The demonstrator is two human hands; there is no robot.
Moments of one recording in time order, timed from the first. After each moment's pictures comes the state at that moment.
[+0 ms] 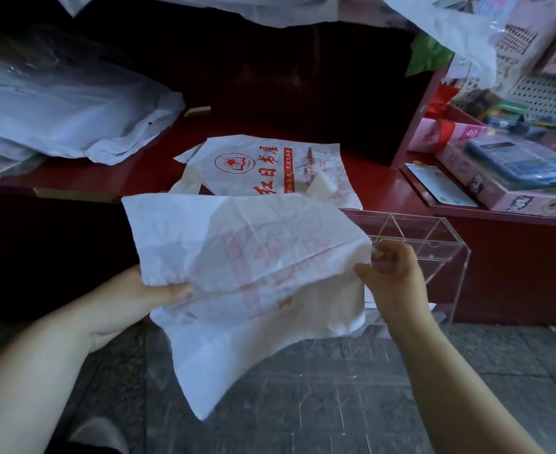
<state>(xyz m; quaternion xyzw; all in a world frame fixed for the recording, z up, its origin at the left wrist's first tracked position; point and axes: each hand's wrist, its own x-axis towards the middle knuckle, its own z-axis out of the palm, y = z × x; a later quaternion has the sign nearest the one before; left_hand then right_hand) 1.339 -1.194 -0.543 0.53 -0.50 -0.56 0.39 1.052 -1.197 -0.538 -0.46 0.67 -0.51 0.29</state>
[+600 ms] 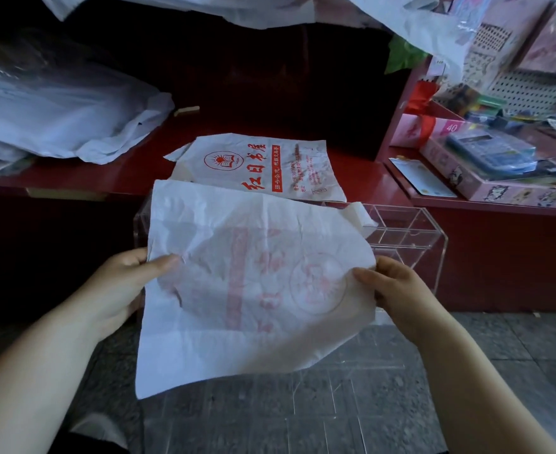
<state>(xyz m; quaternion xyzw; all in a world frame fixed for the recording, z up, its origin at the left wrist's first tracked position) 1.328 -1.191 -0.536 0.55 -0.42 -0.57 0.44 1.023 -1.173 -0.536 -0.42 0.60 -0.45 0.50</state>
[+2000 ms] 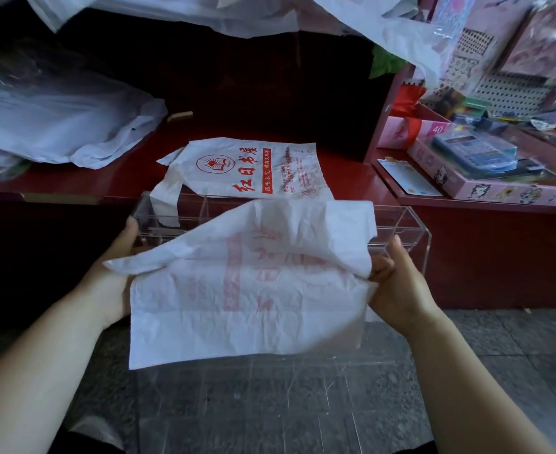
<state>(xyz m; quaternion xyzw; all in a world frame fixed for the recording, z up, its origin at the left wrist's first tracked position) 1.325 -1.209 -0.542 0.61 0.04 -0.14 0.78 1.013 -1.175 -0.539 -0.32 0.48 -0.57 0.59</state>
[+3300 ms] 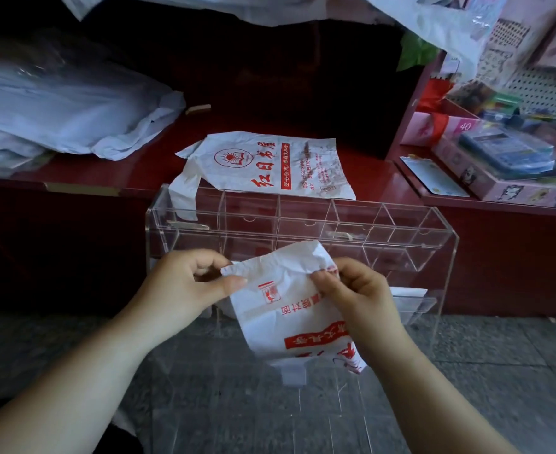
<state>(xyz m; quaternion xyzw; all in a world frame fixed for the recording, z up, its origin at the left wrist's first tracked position) 1.287 -1.162 -0.523 0.53 -0.65 -0.37 0.41 1.087 -1.144 -0.526 -0.53 0.52 -0.50 0.45</state>
